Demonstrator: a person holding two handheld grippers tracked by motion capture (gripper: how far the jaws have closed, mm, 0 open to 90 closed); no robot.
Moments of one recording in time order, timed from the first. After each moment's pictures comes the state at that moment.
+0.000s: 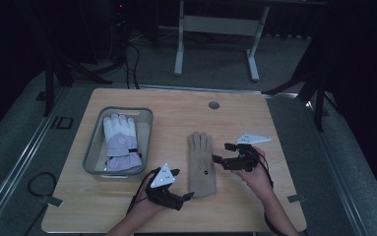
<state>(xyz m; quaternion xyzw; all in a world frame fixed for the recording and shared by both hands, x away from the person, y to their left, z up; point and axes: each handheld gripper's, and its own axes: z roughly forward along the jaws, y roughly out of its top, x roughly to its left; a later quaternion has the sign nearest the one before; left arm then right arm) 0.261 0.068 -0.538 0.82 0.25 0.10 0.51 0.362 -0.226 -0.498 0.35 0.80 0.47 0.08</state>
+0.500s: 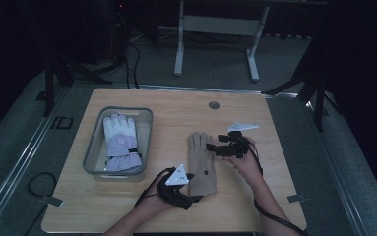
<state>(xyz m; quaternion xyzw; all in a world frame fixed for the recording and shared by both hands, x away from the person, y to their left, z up) 0.274 0.037 -0.539 0.86 0.19 0.06 0.47 0.411 -0.205 -0.512 0.38 0.80 0.45 0.07</state>
